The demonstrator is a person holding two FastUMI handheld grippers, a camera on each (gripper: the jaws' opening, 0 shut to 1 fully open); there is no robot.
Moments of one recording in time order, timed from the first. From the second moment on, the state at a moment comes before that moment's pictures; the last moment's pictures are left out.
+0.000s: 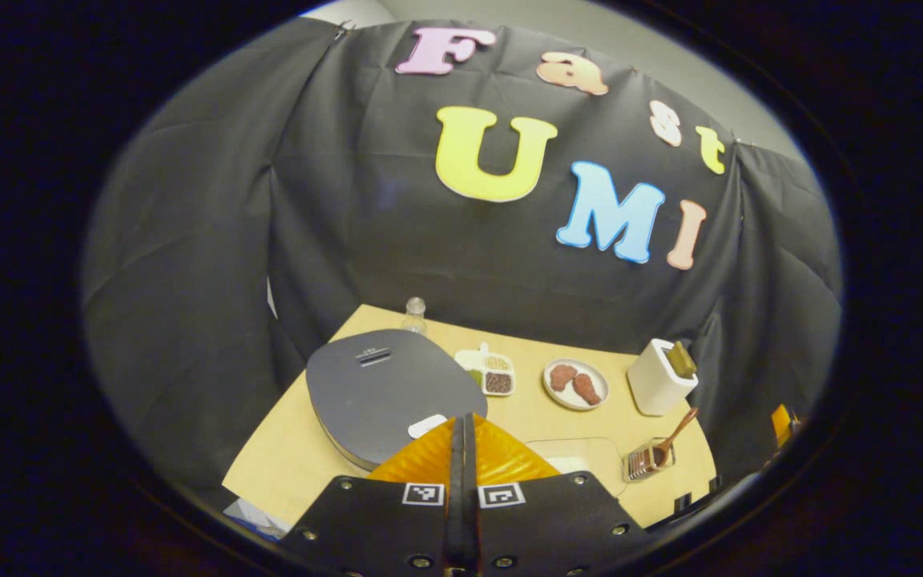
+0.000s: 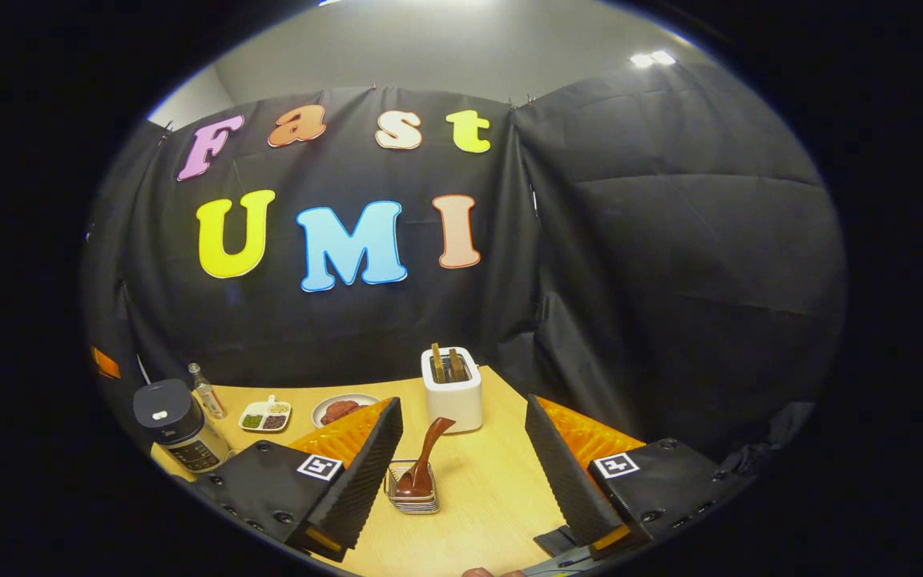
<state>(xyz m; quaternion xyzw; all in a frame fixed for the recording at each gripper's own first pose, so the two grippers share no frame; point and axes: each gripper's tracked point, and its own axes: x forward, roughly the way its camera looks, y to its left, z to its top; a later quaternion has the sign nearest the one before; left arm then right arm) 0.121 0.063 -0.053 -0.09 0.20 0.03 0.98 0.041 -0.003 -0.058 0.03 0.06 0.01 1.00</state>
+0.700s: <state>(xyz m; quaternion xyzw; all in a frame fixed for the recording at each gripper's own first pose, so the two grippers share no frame) 0.206 0.078 -0.162 -0.11 0.32 -0.03 0.94 0.033 0.038 -0.070 0.00 0.09 -0.04 0.99</state>
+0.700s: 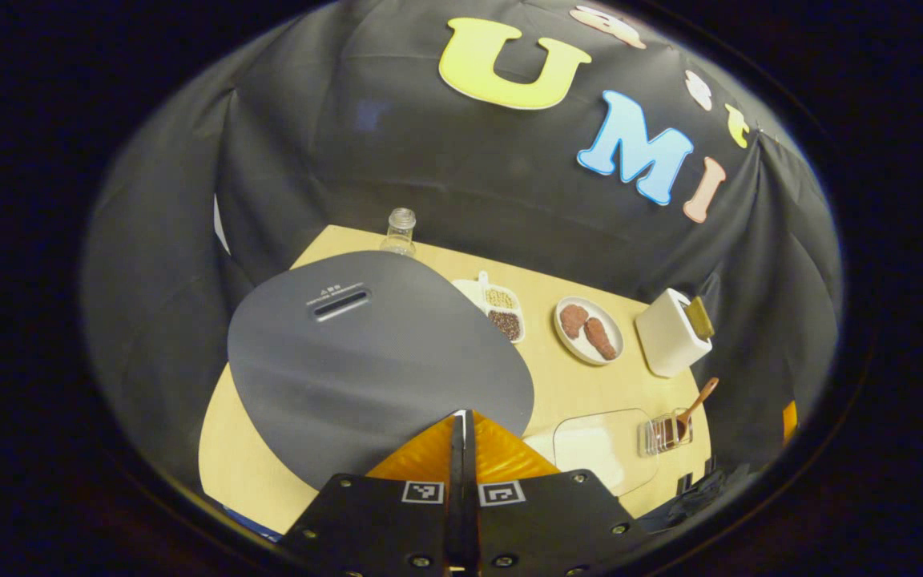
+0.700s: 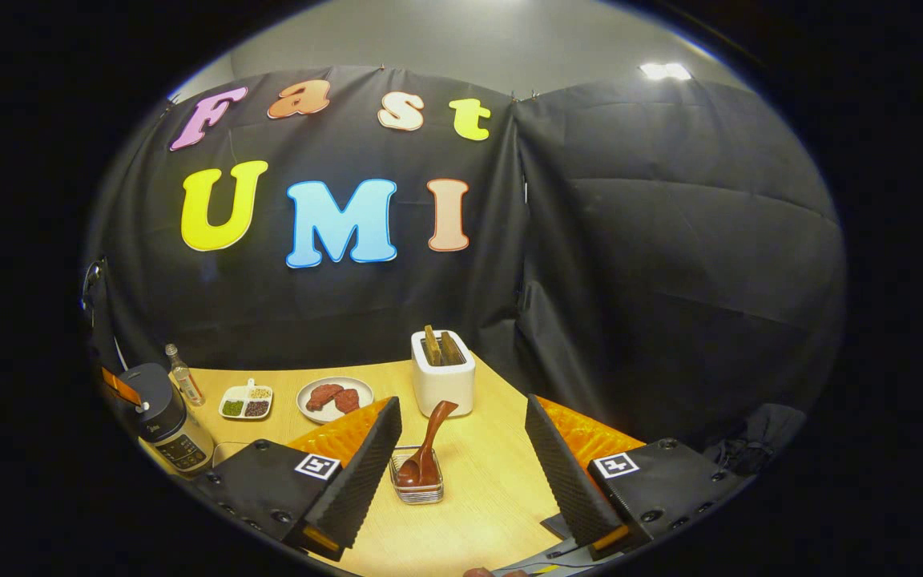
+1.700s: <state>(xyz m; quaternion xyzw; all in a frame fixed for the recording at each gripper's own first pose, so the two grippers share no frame) 0.191 0.082 -0.161 -0.15 0.29 -0.06 0.94 0.027 0.051 -0.065 -0.02 0.11 -0.05 0.99</state>
